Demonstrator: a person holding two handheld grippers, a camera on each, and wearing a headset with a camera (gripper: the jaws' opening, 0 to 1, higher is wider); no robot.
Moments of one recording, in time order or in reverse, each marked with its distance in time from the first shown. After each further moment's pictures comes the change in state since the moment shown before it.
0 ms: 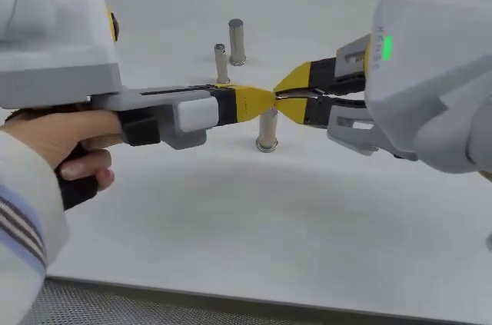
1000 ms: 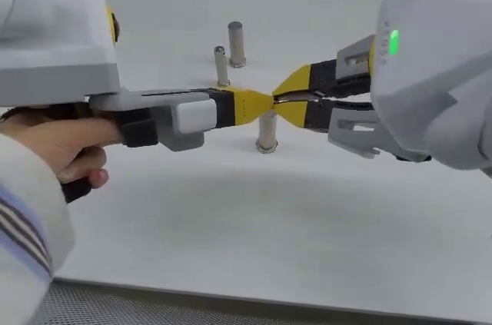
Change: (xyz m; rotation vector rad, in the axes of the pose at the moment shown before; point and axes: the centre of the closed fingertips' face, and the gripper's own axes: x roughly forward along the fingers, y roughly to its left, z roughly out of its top) left arm -0.001 -0.009 -0.003 0.009 0.027 -0.011; right arm -0.005 0.003 0.000 0.043 -0.025 0.010
